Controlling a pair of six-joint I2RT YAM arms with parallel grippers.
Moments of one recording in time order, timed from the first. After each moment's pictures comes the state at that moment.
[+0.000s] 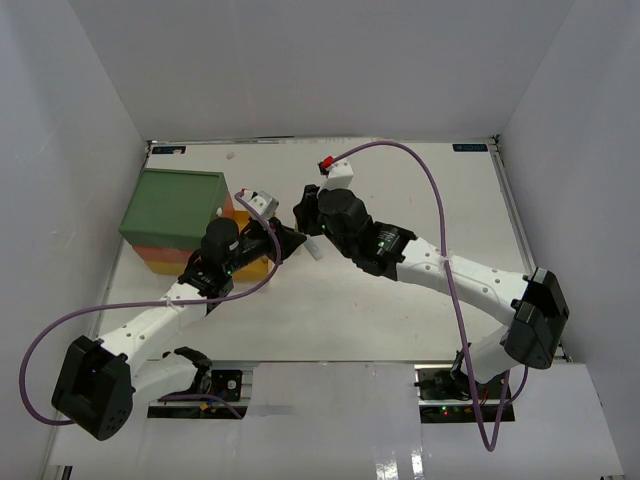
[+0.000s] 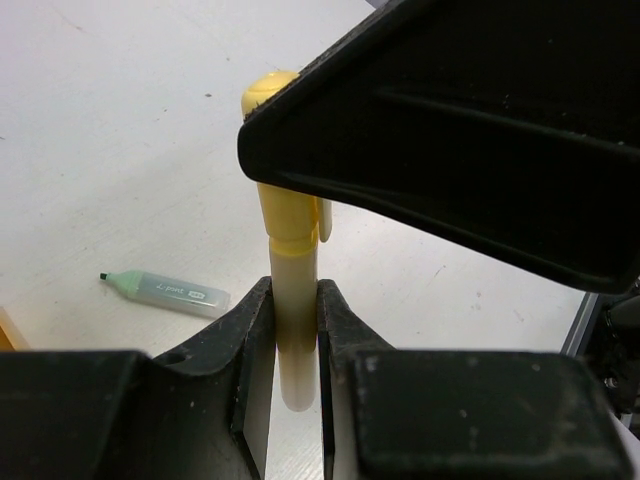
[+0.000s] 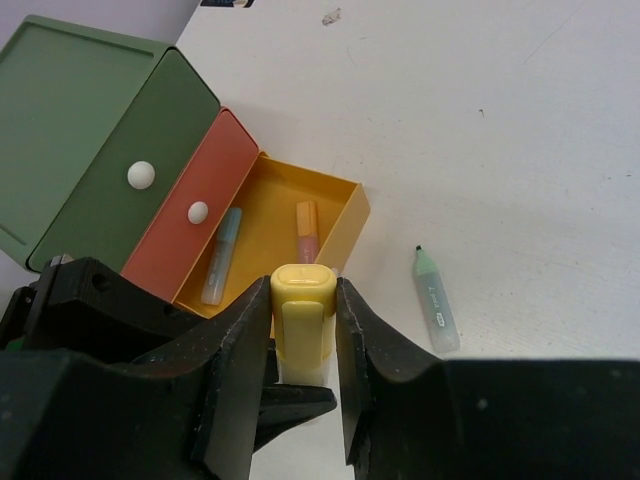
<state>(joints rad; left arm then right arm) -0.51 1.07 0.60 0.35 0.38 -0.24 1.04 1.50 1.29 -0.10 0.44 0.49</state>
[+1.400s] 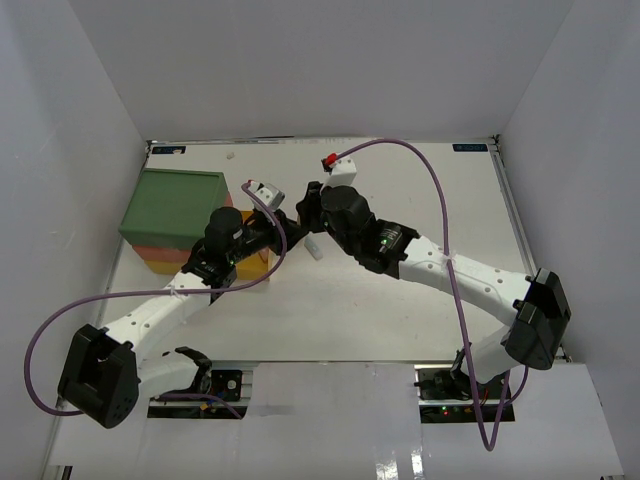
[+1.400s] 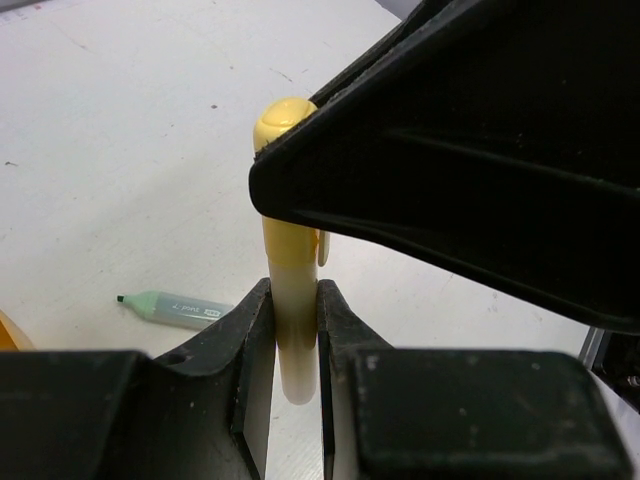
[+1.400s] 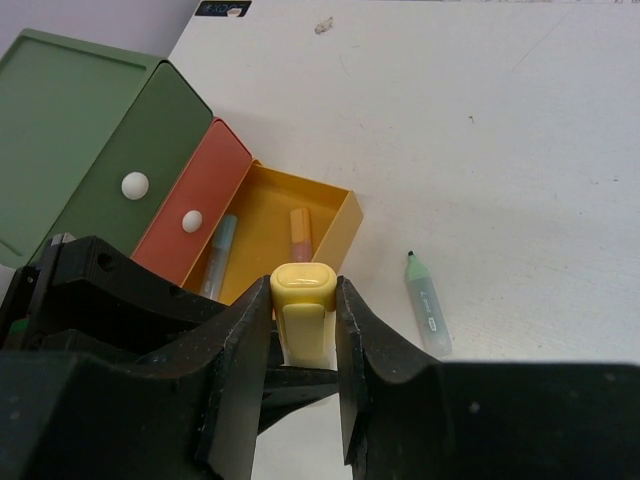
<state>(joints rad) -0.51 1.14 0.68 0.33 0.40 -0.18 1.03 1.50 1.29 -0.12 0.43 0.49</state>
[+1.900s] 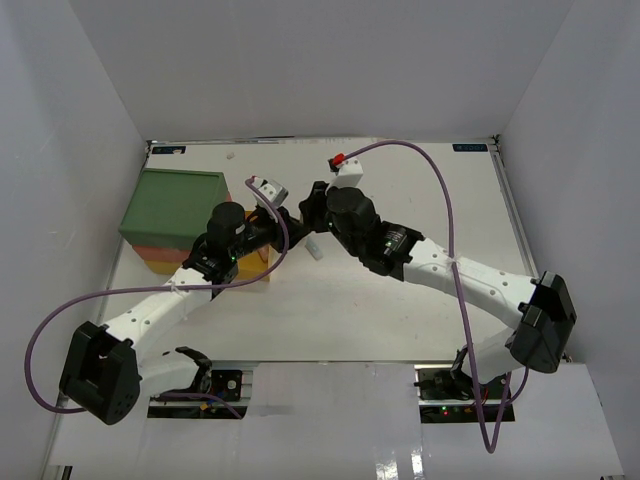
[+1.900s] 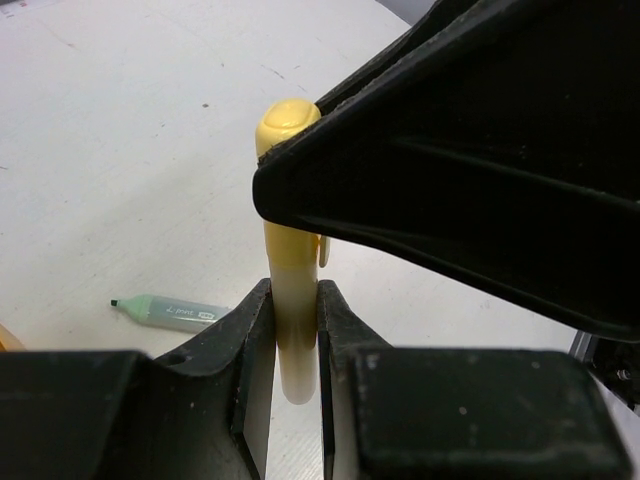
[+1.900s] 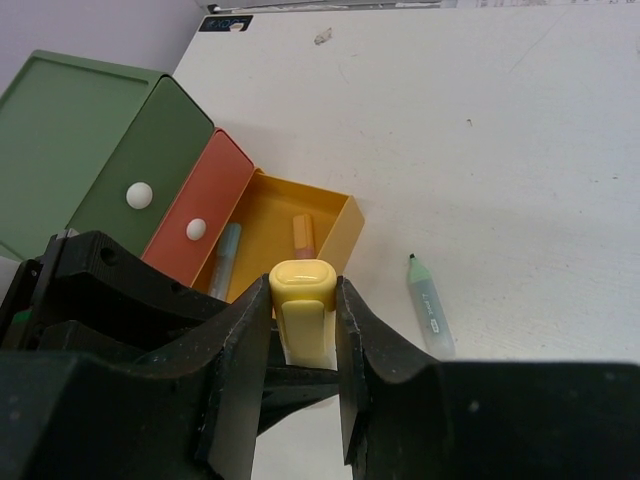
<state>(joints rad) -0.51 1.16 0.73 0.28 0.41 -0.17 1.02 1.48 1.25 -0.09 0.44 0.52</state>
